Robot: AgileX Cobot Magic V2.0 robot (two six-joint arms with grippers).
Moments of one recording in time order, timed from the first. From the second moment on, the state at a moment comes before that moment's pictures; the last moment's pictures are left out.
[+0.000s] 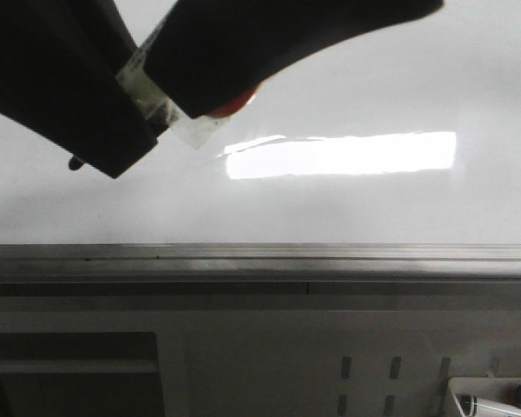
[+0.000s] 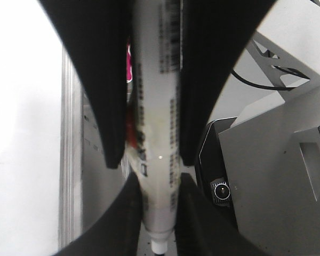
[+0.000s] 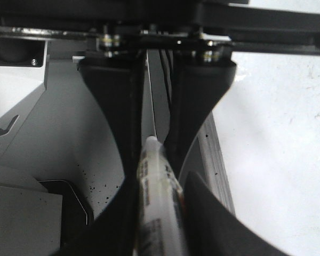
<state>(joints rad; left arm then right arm) -0.68 1.22 -0.99 -0.67 1.03 1.34 0.86 1.16 -0.93 0.55 0.59 -1.00</state>
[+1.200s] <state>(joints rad) -0.33 0.61 -0.47 -1.17 0.54 1.19 0.57 0.95 -0.62 0.78 0.31 -0.94</state>
